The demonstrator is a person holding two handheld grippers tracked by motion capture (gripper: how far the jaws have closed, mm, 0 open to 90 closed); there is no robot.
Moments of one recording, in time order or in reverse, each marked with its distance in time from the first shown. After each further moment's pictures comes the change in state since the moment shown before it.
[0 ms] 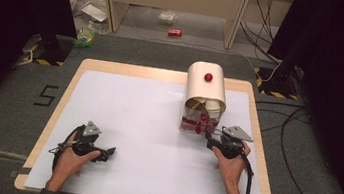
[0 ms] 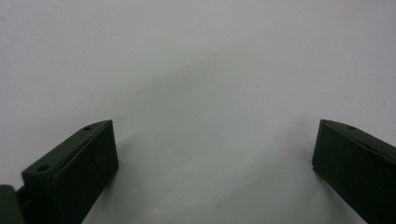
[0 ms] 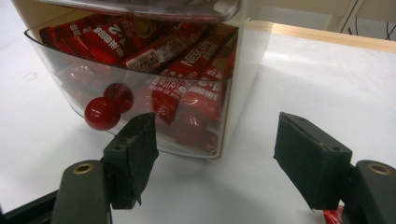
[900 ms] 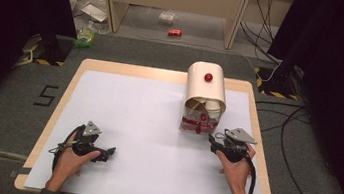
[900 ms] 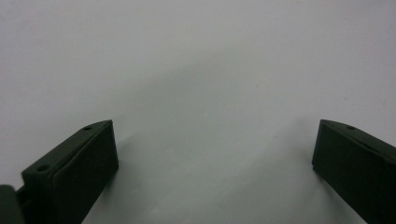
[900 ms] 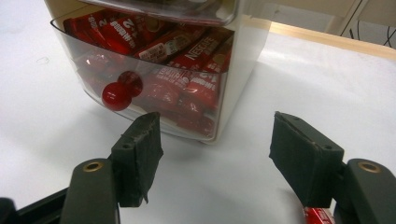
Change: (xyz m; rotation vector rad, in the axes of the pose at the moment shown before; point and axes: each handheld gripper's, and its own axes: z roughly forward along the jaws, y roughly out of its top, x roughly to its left) left arm 0.000 0.000 0.000 0.000 0.000 0.000; right arm -0.002 0.003 -0.020 0.026 0.004 -0.056
